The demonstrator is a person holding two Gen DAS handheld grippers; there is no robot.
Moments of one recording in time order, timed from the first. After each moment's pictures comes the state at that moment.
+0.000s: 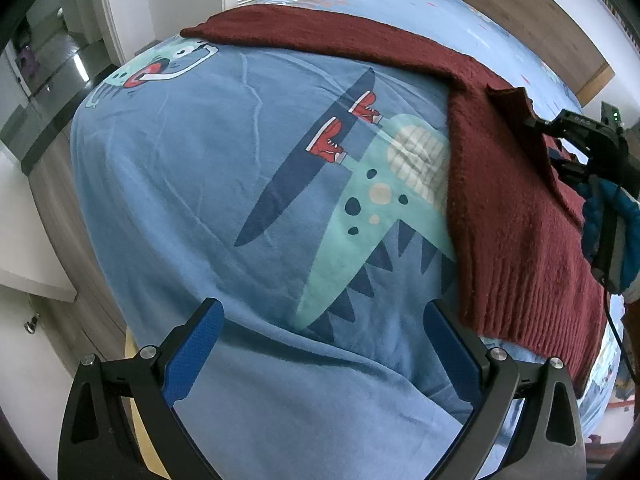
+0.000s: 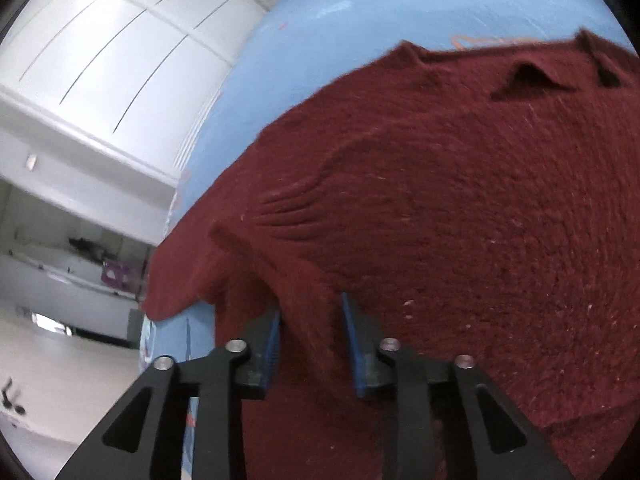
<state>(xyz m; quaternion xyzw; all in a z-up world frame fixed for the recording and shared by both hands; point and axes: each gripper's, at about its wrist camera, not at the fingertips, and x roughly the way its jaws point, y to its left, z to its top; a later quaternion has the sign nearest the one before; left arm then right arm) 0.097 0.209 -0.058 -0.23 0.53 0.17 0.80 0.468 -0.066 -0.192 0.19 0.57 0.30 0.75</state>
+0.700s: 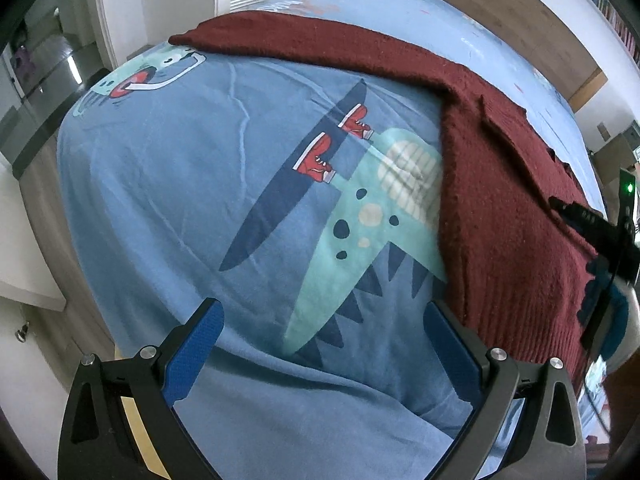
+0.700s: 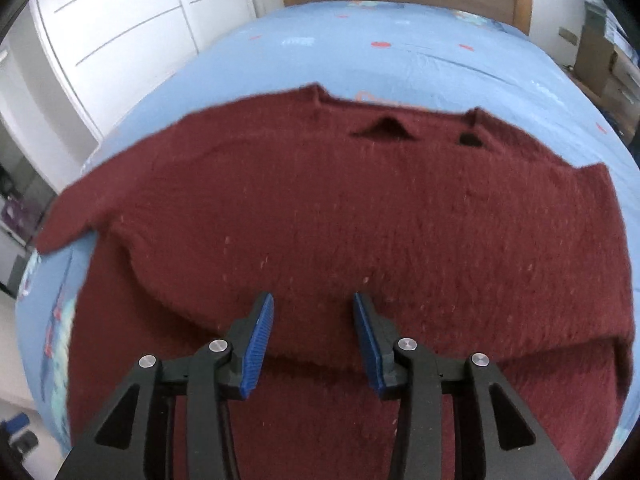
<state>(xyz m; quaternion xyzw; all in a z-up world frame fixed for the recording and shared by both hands) 0.110 0.216 -0.061 -0.24 0.52 0.15 0.81 0.419 -0.125 -0.184 -0.03 0.51 0.20 0.84</state>
